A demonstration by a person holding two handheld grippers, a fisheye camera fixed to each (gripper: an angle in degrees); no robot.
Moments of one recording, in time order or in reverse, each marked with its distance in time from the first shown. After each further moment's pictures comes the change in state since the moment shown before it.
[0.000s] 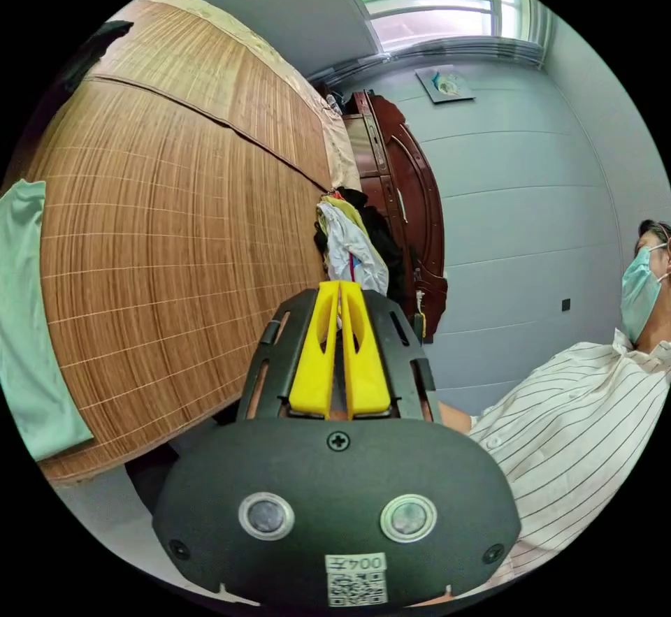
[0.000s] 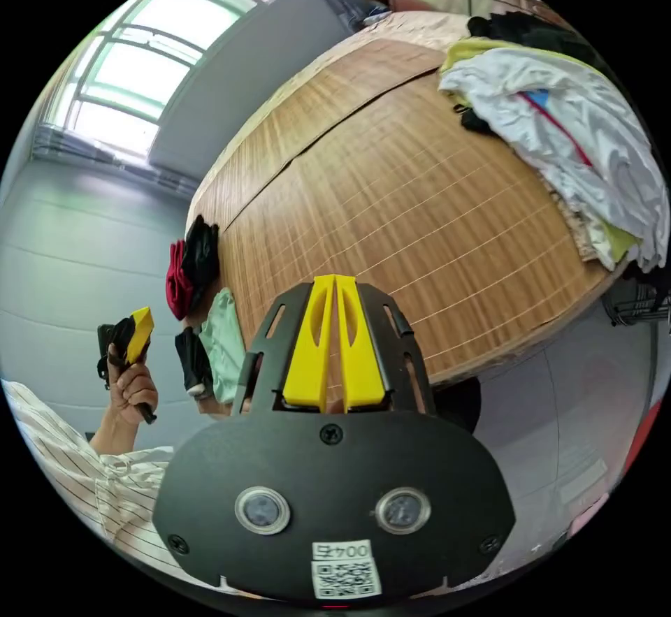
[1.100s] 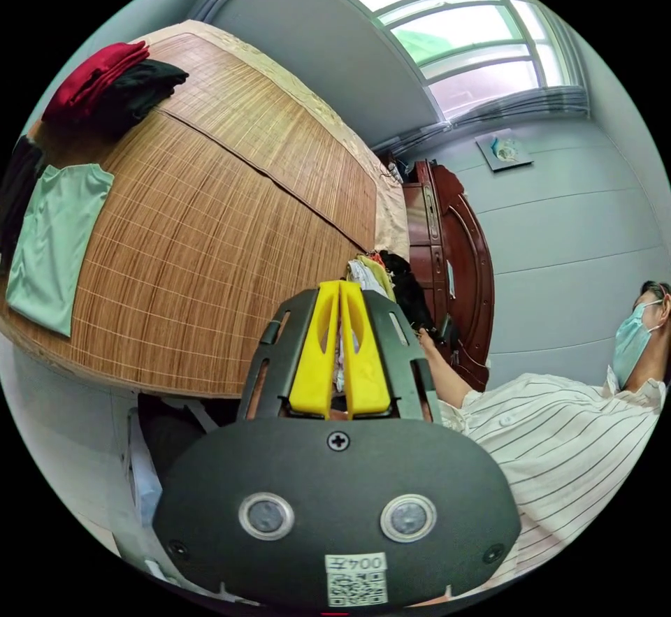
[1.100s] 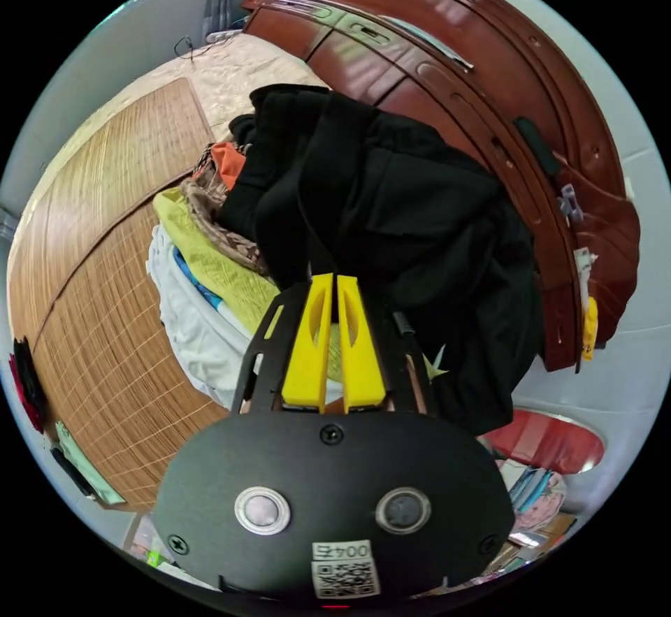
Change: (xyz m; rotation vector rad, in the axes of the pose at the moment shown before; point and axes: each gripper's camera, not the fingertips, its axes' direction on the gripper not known) left arm 0.201 0.017 0.104 0.332 -0.302 -0.246; right arm -0.105 -0.567 -0.330 0.003 0.772 0.086
